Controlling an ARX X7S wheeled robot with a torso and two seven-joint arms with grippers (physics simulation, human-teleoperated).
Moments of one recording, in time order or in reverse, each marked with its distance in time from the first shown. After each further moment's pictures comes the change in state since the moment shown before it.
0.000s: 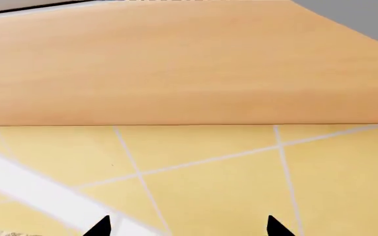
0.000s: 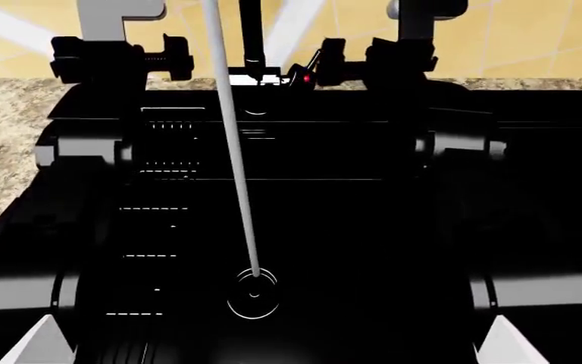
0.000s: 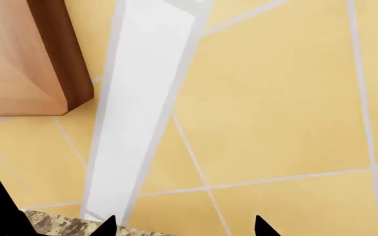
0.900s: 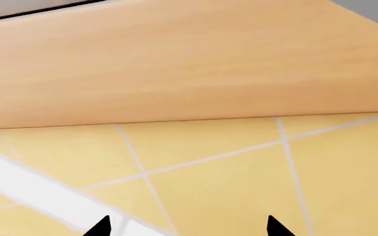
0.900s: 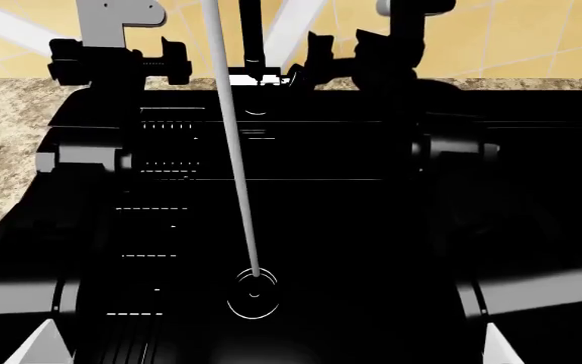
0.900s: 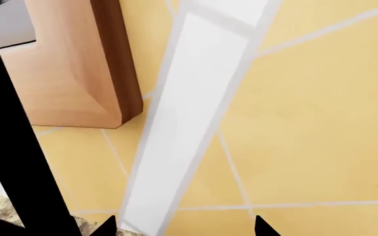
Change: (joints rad) left arm 0.022 -0.010 0.022 0.000 0.009 0.041 0.000; right arm -0.008 -0.001 -0.191 0.000 0.206 -0.075 -0.058
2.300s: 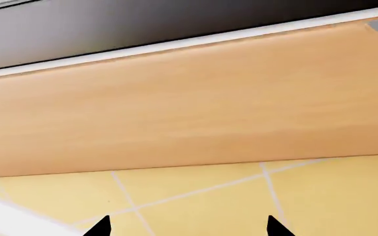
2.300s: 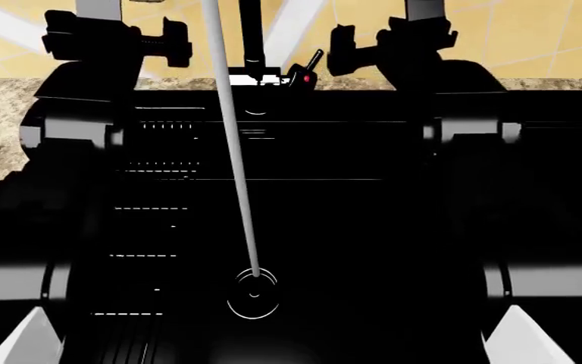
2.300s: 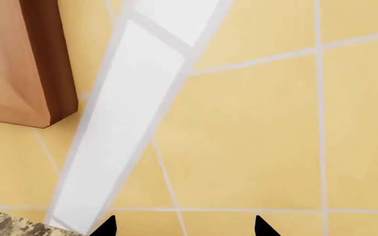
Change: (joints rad) left arm -0.076 -0.003 0.049 0.001 -0.007 -0.070 0.057; right arm 0.055 0.016 0.226 0.000 -0.384 0.073 0.059
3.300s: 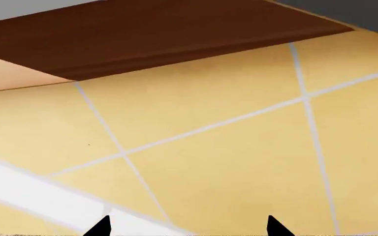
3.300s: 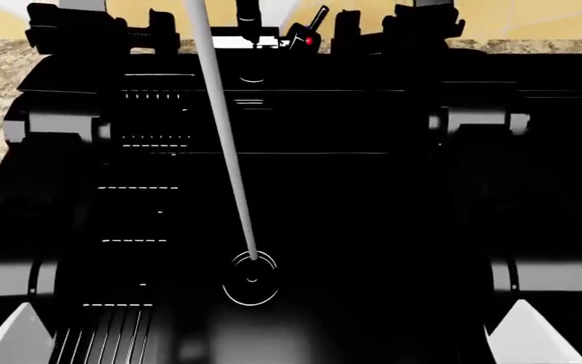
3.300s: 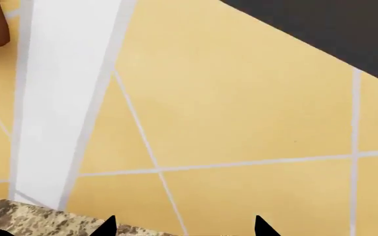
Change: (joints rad) left arm -0.020 -0.022 -0.013 0.000 -0.001 -0.007 -0.005; right arm 0.028 0.003 0.016 0.000 0.009 0.004 0.014
